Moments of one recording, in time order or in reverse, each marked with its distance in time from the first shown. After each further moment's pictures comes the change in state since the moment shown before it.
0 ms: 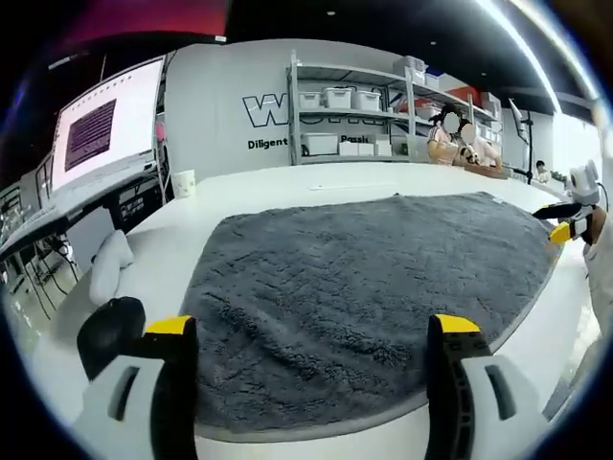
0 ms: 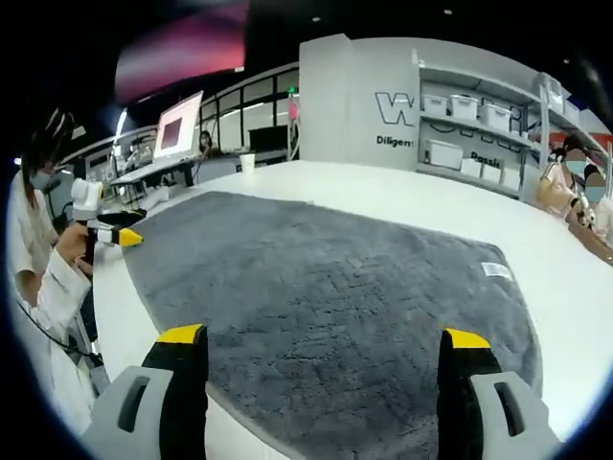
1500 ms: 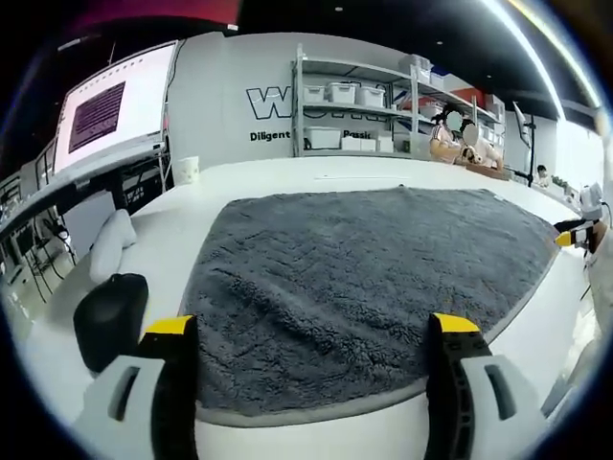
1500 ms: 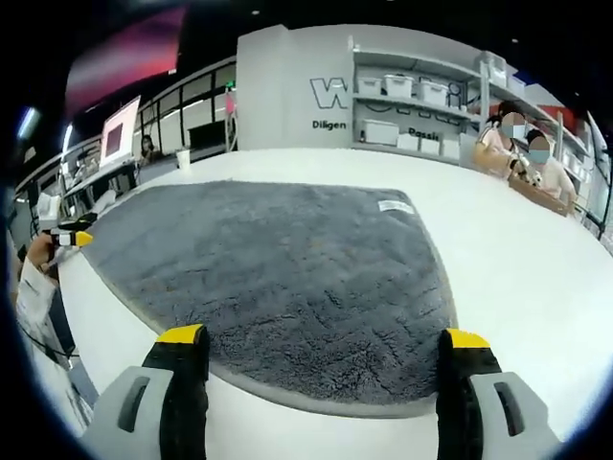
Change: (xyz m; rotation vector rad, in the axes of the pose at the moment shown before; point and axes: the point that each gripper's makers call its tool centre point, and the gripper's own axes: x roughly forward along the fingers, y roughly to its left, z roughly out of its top) left arm -0.001 0.003 -0.017 -0.028 0.027 -0.017; right arm -0.049 -0.075 -0.063 0.135 0.047 -0.222
